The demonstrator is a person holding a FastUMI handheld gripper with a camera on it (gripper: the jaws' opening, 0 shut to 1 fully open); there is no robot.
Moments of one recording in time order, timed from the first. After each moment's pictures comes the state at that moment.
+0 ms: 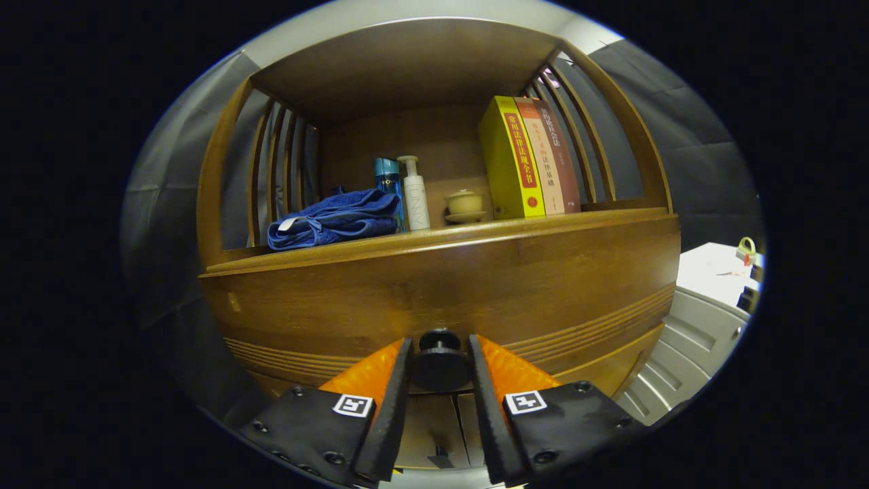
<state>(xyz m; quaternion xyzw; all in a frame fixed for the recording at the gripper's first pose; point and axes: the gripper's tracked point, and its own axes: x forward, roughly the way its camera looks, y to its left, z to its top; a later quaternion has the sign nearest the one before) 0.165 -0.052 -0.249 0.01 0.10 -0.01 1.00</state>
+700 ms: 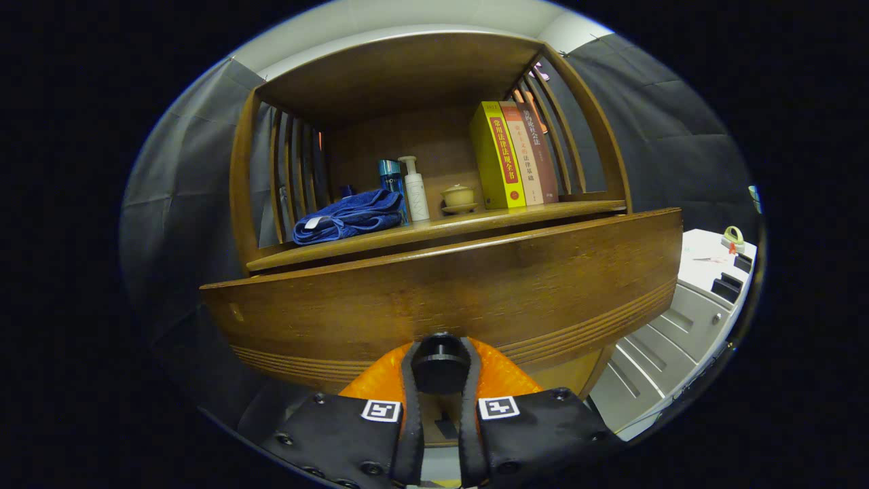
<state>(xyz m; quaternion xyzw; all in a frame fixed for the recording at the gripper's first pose) 0.064 -0.051 -0.240 0.05 0.13 -0.01 0.99</state>
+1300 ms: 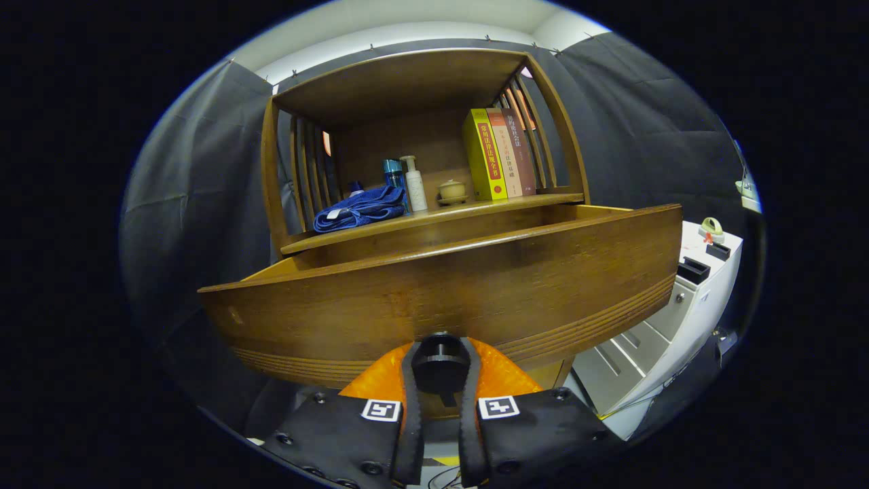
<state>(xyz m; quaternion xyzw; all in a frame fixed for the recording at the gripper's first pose) -0.030 -0.049 -0.237 0.04 0.15 -0.02 0.99</state>
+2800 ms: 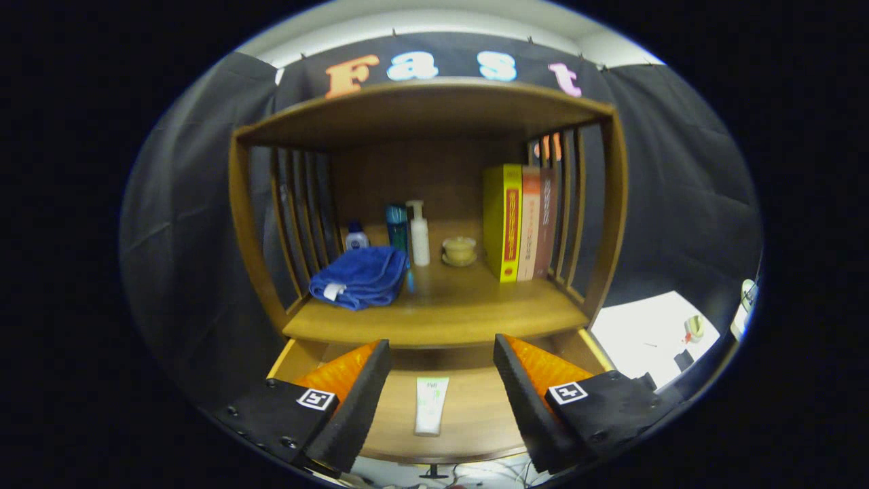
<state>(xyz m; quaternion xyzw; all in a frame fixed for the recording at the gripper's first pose) 0.096 -0.050 -0.067 0.00 0.27 -0.01 0.96</state>
